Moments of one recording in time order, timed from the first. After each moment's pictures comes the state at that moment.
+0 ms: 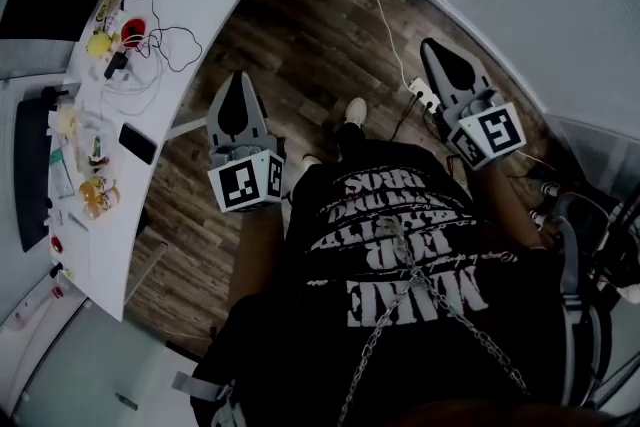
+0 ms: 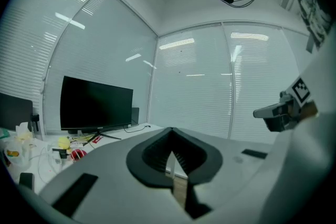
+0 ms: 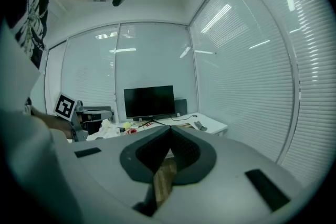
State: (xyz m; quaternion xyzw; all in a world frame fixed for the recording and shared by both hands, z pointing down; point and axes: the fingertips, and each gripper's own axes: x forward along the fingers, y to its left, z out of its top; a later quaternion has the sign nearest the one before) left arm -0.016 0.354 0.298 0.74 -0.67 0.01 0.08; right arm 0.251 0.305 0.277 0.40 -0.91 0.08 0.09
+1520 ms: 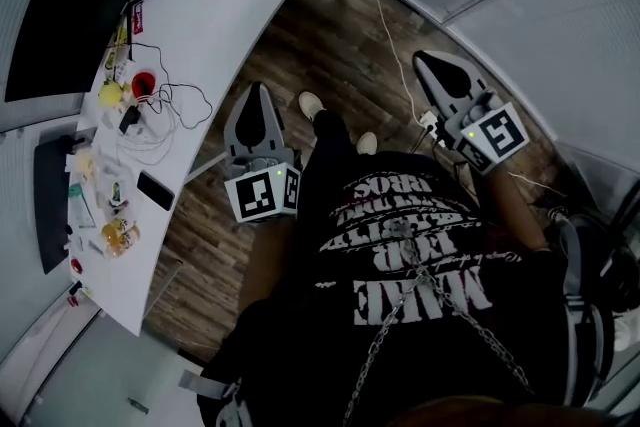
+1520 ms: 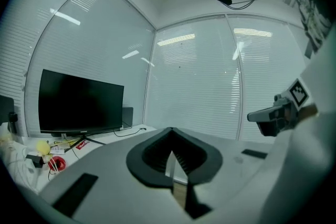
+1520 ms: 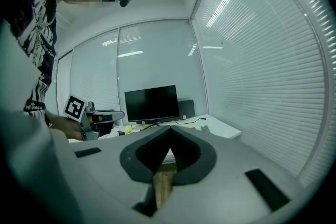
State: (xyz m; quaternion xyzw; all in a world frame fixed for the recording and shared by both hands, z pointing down) left arm 0.006 0.202 0.292 0.74 -0.66 0.01 0.08; right arm 0.233 0.158 0.277 0.33 -0.94 0.09 0.08
